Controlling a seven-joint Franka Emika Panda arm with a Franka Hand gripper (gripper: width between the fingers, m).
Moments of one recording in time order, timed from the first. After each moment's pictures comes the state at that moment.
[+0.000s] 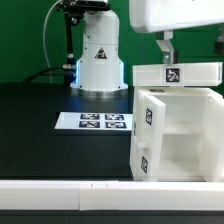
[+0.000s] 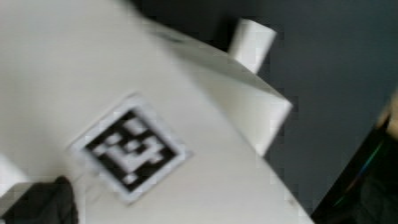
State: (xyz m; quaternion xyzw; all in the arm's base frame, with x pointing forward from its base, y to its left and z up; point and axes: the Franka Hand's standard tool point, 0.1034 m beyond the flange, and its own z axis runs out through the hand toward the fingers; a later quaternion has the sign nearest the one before) arm 0.575 0.100 0.181 -0.96 -0.28 -0.02 0.05
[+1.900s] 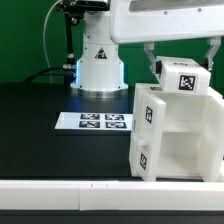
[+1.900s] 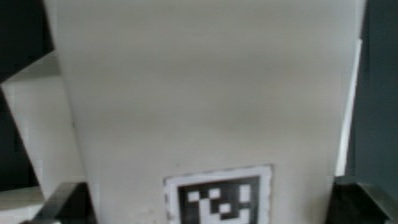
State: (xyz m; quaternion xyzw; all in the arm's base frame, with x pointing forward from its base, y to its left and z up) arm 0.579 0.081 0.163 -0.99 0.12 -0.03 0.06
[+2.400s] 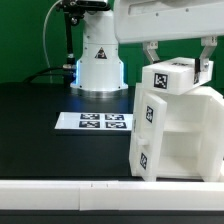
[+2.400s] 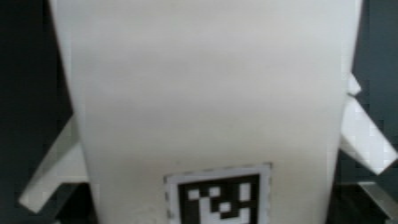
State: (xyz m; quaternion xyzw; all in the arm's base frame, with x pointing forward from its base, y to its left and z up) arm 0.577 0.078 0.162 -0.92 0.39 -0.04 0.07
